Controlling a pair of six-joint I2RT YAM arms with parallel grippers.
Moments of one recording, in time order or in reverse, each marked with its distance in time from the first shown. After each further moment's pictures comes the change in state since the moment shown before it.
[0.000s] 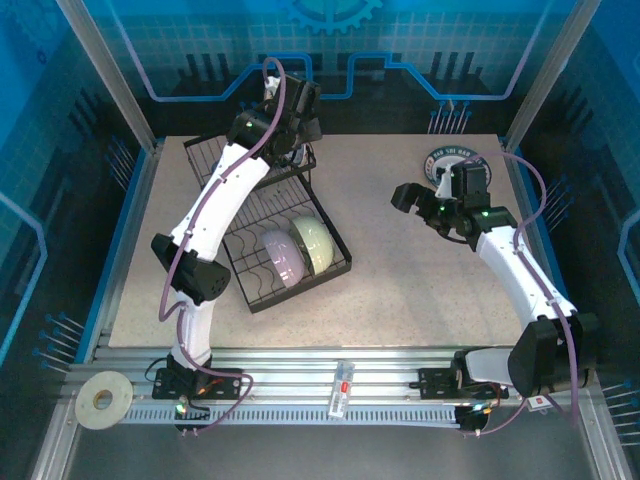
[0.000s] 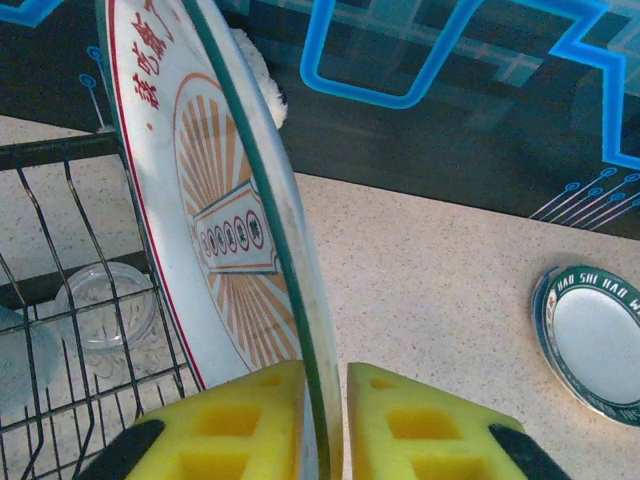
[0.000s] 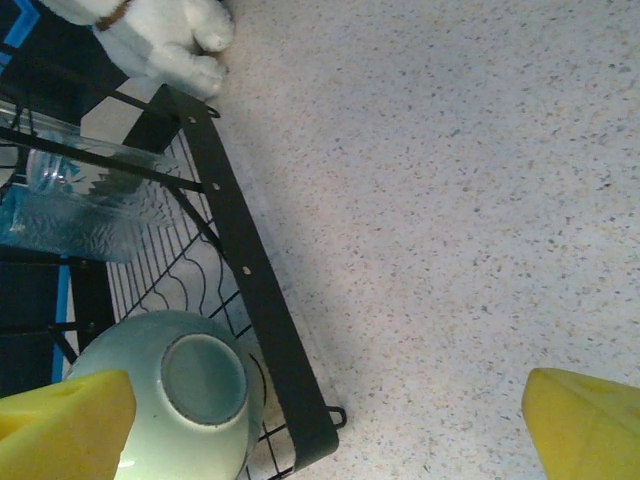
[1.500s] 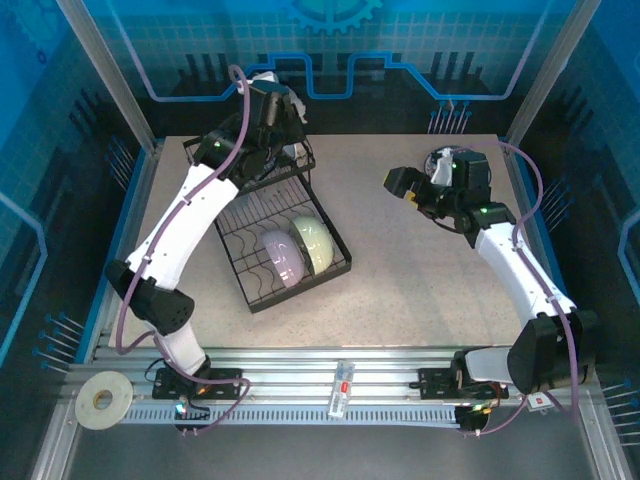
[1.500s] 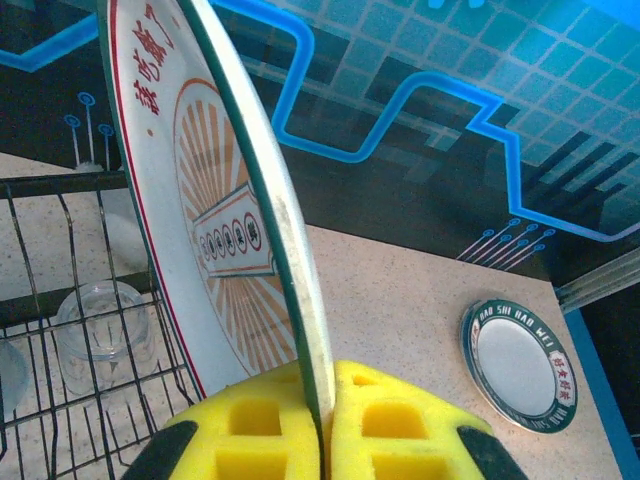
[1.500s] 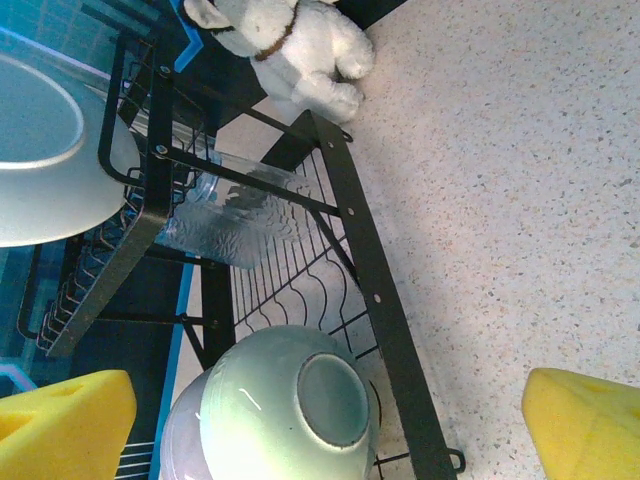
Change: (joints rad) left arm 0.019 -0.322 -0.421 0.293 0.058 -0.008; right arm 0.013 0.018 0.032 0.171 -0.163 0.087
